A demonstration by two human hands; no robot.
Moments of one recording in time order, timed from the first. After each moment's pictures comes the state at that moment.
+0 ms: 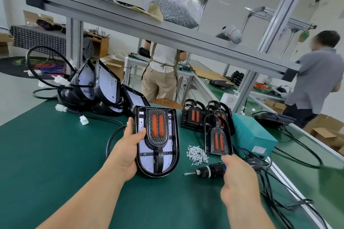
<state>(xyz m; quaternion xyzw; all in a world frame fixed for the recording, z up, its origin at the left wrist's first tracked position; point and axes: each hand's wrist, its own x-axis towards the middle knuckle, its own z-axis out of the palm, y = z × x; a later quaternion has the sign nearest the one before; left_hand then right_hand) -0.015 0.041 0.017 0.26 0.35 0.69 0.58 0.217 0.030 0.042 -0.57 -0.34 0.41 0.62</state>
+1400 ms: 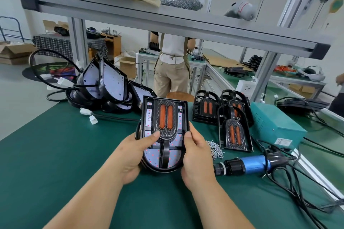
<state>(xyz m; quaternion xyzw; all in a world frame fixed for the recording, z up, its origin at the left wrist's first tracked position) -0.021 0.034 0.013 0.34 0.44 0.60 0.58 0.118 0.067 0.012 -0.36 -0.43 0.59 0.59</state>
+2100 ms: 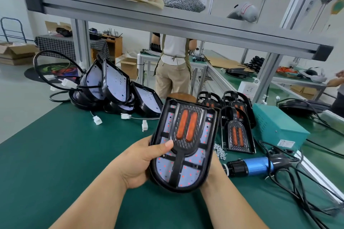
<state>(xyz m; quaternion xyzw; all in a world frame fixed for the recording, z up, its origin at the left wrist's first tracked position) -0.016 0.019 0.024 0.42 0.34 0.52 0.66 0.140 0.064 0.029 -0.23 -0.36 0.80 0.42</state>
